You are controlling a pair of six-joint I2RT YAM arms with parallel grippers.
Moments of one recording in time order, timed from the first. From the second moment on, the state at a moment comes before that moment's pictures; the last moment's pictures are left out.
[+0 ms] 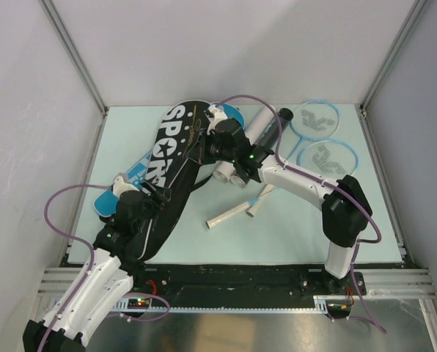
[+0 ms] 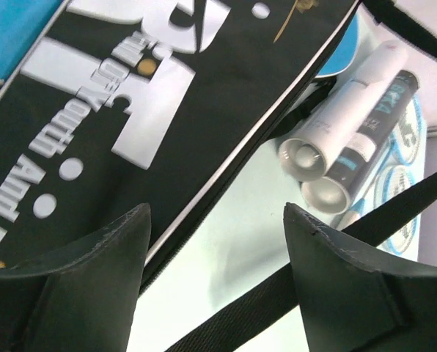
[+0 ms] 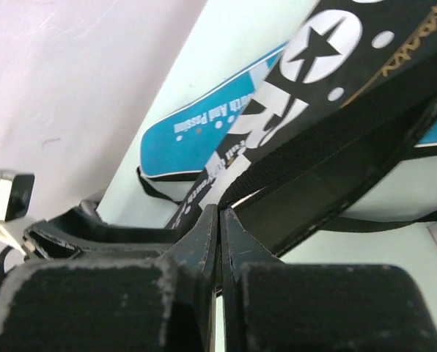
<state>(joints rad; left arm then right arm) -0.34 0.55 0.37 -0.32 -0.24 -0.96 0.83 1.83 1.51 -0.03 -0.12 0.63</state>
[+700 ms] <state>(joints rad) -0.34 0.76 0.95 -0.42 0.18 -0.46 0.82 1.75 1.63 -0.09 -0.14 0.60</state>
